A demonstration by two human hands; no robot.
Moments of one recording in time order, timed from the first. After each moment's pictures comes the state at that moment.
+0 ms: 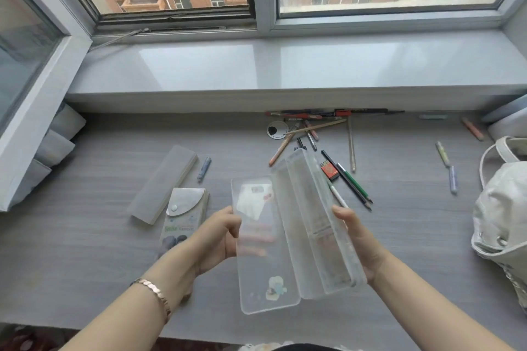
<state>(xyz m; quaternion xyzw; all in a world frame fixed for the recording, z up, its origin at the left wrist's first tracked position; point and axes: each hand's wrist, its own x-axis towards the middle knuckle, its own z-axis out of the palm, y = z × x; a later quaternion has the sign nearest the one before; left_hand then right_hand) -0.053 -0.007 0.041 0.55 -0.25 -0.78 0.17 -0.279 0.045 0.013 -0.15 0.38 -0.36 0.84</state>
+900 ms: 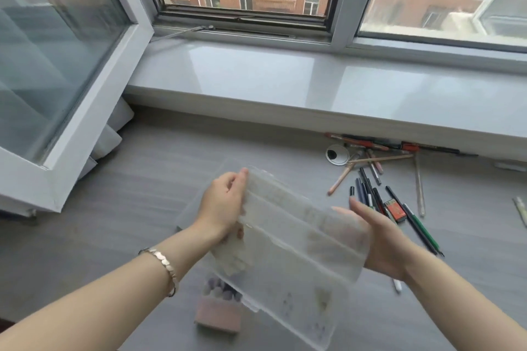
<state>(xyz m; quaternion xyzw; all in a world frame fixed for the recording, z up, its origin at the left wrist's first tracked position) 0.039 -0.095 0.033 0.68 -0.51 -0.42 0.32 -0.204 -0.051 0.040 -0.23 0.45 -0.25 0.82</state>
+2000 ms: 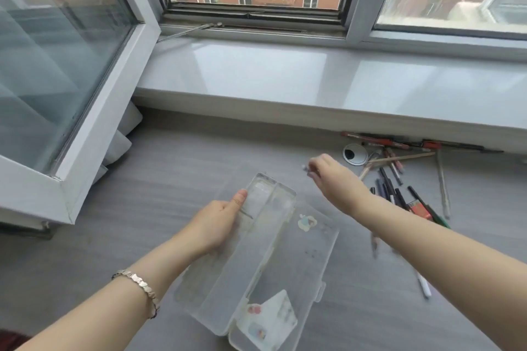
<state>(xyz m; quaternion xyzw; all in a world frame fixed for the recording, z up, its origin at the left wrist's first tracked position) 0.093 -0.099 0.031 0.69 -0.57 -0.44 0.07 -0.146 -0.151 -0.025 -0.78 0.58 -0.14 0.17</state>
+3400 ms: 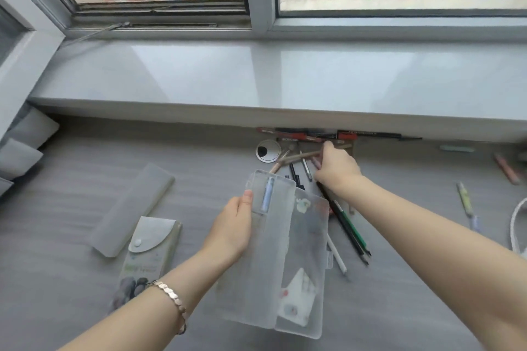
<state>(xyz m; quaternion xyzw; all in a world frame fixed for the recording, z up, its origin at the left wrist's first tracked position) -0.138 -0.084 0.003 0.72 -0.51 -0.44 0.18 -0.337 -0.169 -0.034 -0.60 0.76 -0.04 0.25</state>
